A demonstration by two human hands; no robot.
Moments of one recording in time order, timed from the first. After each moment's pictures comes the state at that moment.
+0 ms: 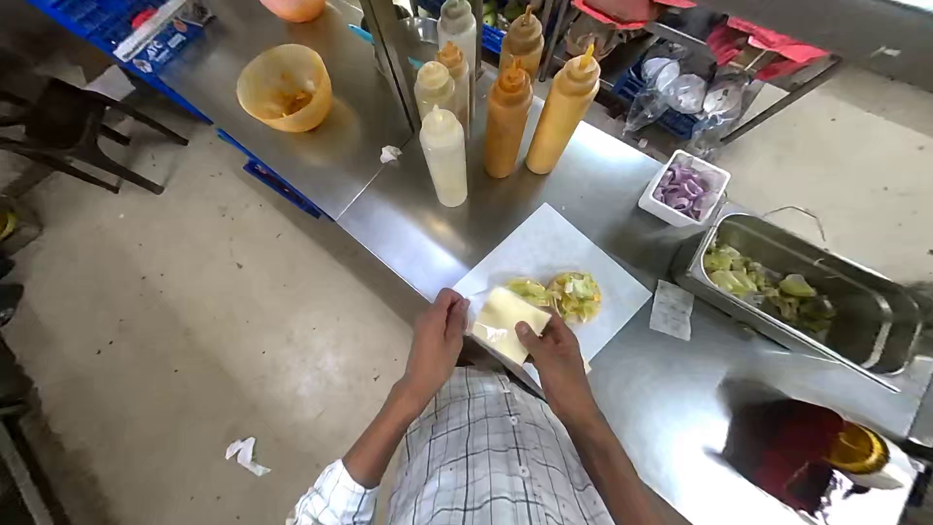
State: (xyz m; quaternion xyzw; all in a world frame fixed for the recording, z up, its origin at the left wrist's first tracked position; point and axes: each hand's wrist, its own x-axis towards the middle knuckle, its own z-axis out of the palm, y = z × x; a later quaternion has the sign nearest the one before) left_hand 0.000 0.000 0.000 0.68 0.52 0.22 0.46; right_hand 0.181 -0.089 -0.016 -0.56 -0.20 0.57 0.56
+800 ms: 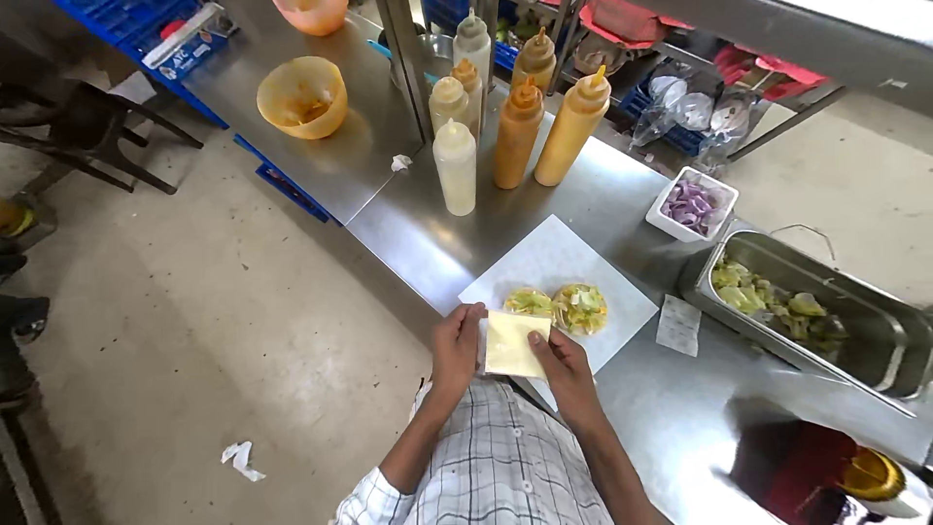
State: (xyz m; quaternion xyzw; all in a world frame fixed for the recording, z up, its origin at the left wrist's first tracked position) left_hand 0.024 -0.014 -0.018 0.51 0.55 0.34 0.57; right_hand 0.193 -0.096 -0.035 -0.57 -0.32 0.52 0.56
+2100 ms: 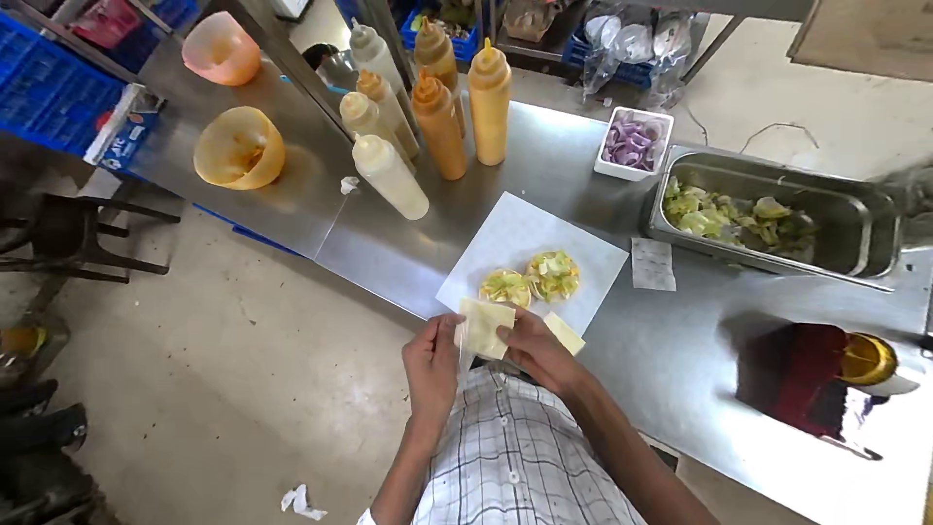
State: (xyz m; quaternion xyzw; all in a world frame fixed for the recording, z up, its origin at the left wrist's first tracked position) left_hand 0.035 -0.031 0.016 0.61 0.51 0.36 0.49; right_hand 0.204 -0.097 -0.054 -0.37 -0.13 0.72 0.58
